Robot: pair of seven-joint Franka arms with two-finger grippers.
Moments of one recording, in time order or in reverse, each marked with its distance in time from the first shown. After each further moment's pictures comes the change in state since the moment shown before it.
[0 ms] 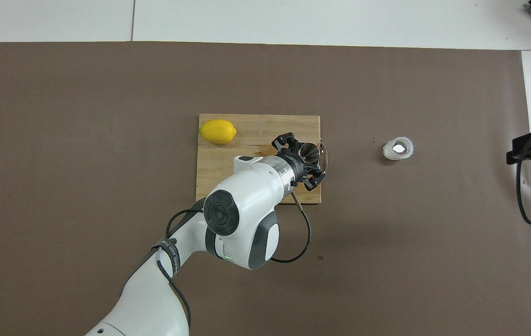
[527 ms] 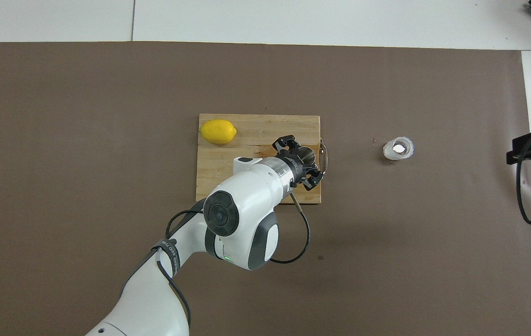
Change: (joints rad) left arm 0.000 0.000 0.000 -0.006 0.000 0.001 0.000; right arm 0.000 0.000 0.000 0.000 0.000 0.000 0.000
